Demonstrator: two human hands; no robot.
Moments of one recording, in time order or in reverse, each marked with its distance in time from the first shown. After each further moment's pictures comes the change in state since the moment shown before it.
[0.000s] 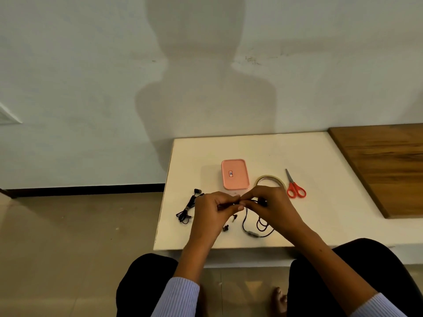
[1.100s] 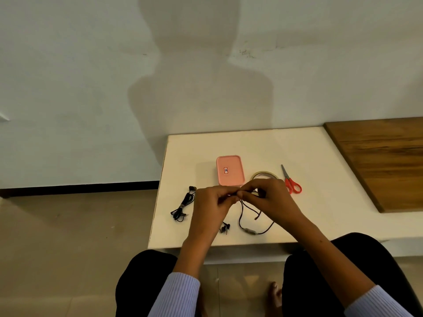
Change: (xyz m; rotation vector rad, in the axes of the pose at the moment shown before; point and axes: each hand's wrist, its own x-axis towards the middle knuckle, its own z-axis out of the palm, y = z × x) left_hand 0.006 0.007 0.008 0.105 0.000 0.086; right_hand 0.004 -0.003 -0.010 0.058 0.016 0.057
